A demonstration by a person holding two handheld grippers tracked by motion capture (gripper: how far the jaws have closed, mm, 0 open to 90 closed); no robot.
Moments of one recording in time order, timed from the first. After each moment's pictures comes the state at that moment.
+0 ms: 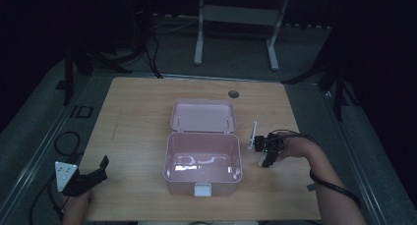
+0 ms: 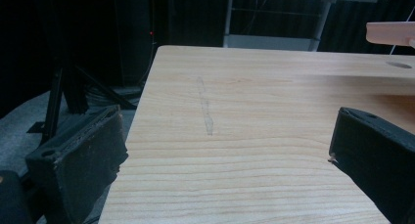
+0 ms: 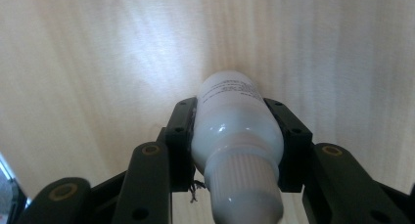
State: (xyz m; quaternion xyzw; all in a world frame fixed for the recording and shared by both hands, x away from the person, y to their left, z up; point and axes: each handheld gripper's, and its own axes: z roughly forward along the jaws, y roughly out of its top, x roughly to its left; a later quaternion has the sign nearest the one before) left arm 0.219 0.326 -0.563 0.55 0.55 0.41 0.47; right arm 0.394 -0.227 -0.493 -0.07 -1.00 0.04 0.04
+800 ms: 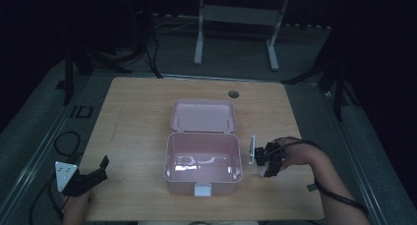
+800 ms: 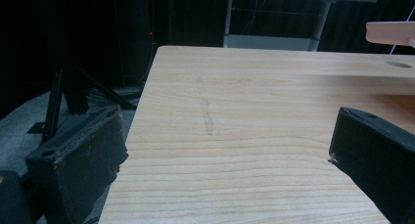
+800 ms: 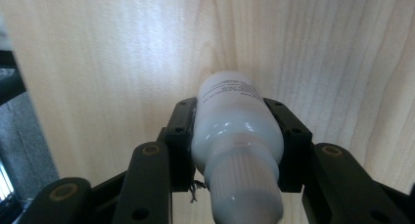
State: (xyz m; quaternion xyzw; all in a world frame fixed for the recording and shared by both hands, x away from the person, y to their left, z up) left arm 0.219 0.326 -0.563 0.55 0.55 0.41 0.47; right arm 0.353 -0.219 -0.480 0.02 -1.00 0.05 0.02
